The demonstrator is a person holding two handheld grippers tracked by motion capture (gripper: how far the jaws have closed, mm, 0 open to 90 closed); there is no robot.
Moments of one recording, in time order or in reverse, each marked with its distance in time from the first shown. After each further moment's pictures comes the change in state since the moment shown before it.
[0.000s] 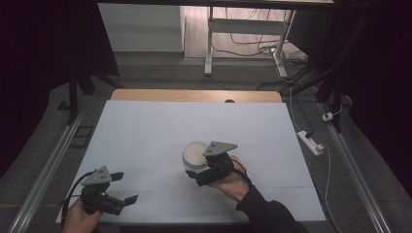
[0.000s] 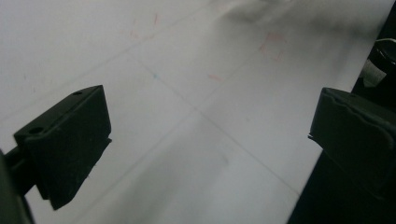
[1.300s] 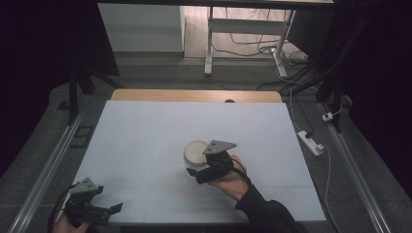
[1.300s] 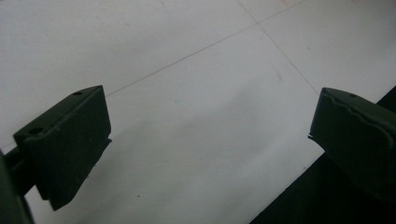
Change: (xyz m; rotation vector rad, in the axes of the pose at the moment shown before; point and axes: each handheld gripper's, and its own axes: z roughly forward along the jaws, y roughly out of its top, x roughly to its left) left arm 0.004 -0.047 -0.023 0.148 0.157 -0.206; right arm -0.005 -0.002 0.005 0.017 -0.042 0.021
